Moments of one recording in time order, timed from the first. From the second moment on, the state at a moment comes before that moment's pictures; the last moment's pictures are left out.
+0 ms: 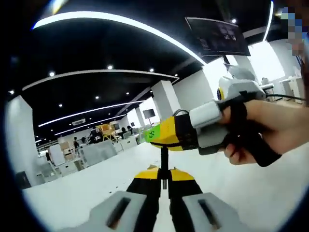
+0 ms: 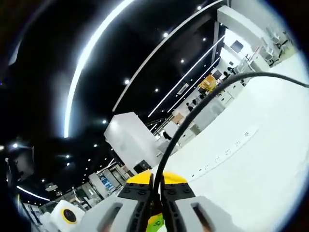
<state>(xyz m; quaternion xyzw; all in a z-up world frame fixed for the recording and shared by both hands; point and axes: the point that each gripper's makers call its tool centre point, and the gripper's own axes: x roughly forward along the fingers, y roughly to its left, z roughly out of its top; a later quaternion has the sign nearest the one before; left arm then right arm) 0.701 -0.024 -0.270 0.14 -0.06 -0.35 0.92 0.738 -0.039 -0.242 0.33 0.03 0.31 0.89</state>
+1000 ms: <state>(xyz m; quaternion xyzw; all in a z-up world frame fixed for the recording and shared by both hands) 0.677 -0.042 -0.267 -0.14 0.02 -0.51 0.85 0.700 -0.034 -0.245 0.26 0.08 0.45 0.85</state>
